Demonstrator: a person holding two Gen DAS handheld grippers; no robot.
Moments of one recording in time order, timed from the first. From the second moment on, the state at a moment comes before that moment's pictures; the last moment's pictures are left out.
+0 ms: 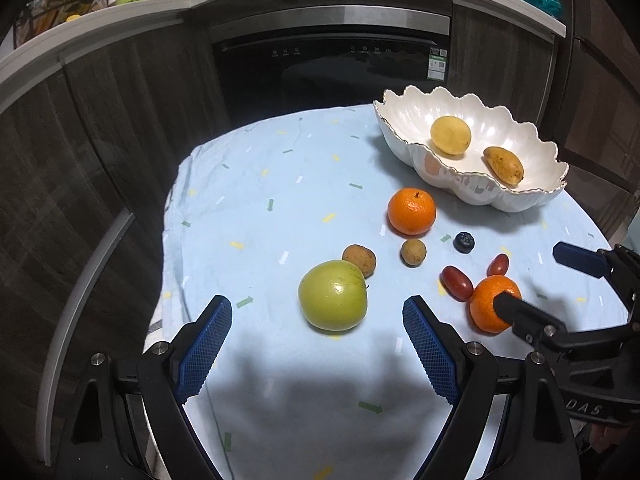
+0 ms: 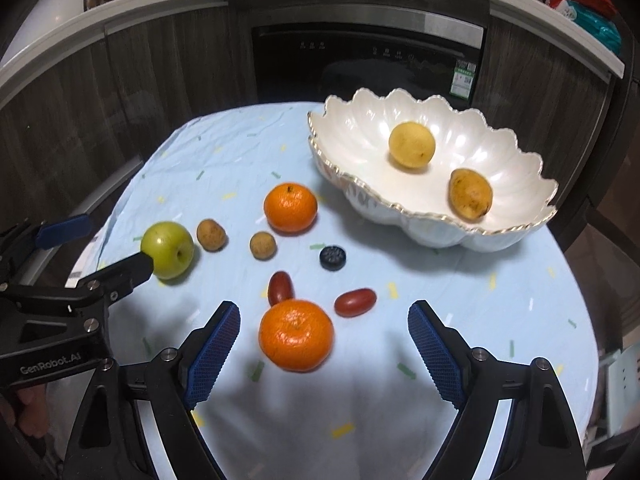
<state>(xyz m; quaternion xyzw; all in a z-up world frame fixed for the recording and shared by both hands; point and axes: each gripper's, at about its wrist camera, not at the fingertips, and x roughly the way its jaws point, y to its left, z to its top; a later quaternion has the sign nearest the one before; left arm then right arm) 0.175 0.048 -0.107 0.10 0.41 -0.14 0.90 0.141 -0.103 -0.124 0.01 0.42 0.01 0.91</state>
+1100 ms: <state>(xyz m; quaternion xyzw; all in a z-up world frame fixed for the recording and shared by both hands) 0.209 0.041 -0.148 0.08 0.45 -0.17 0.87 0.159 -0.099 -0.159 0.04 0.47 0.04 0.88</state>
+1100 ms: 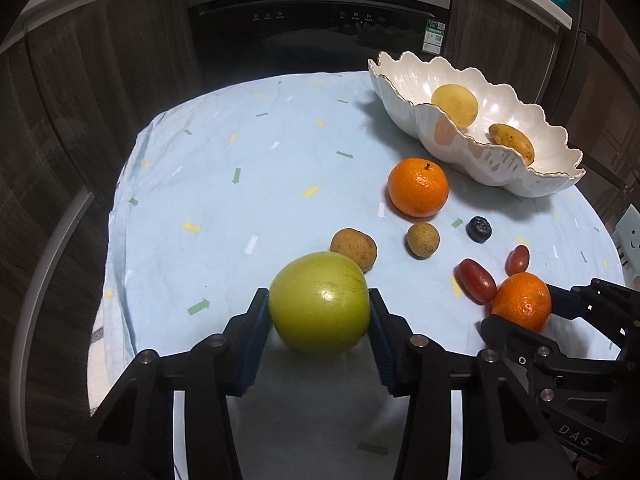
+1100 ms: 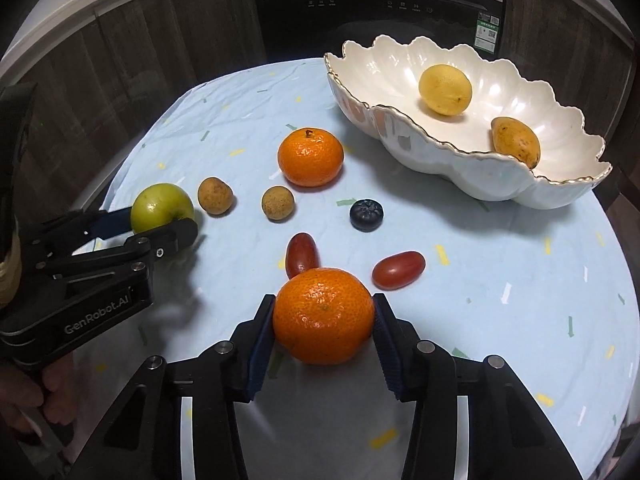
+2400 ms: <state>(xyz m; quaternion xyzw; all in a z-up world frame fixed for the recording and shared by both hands) 0.172 0.005 -0.091 0.08 0.41 -0.18 0.89 0.140 -0.129 -0.111 0.07 0.42 0.03 0.90</state>
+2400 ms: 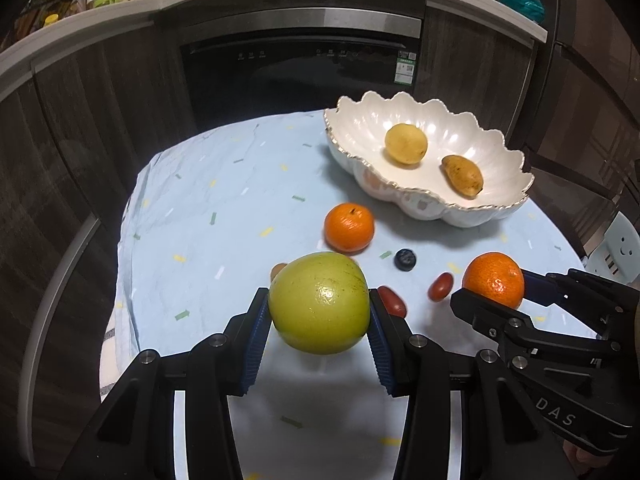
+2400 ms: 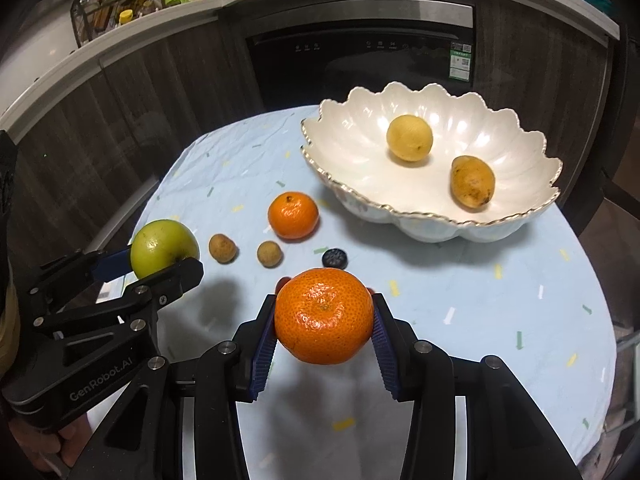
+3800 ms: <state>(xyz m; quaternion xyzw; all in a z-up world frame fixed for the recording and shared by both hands) 0.231 -0.101 -0.039 0.11 0.39 -0.22 0.89 0.189 -0.227 -0.065 0.10 0.39 0.00 0.92</state>
